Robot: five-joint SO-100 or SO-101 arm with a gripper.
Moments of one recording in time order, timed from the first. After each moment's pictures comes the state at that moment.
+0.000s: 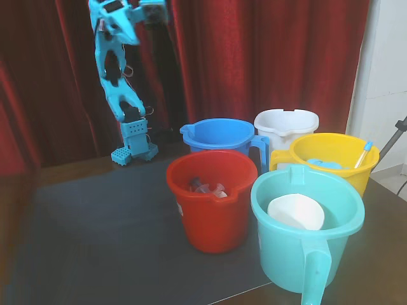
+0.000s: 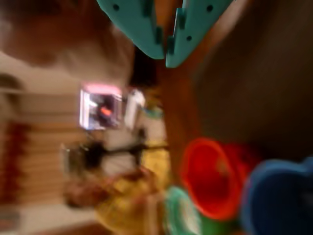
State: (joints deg) arm -12.5 153.0 86.6 91.9 11.3
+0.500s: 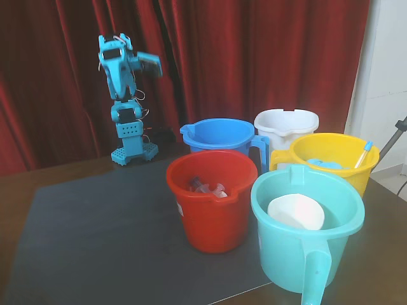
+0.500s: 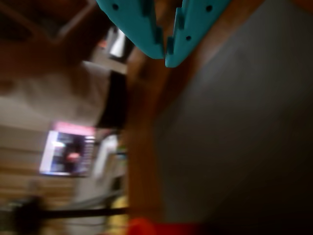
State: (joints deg) arm 1.1 181.1 129.1 91.9 3.3
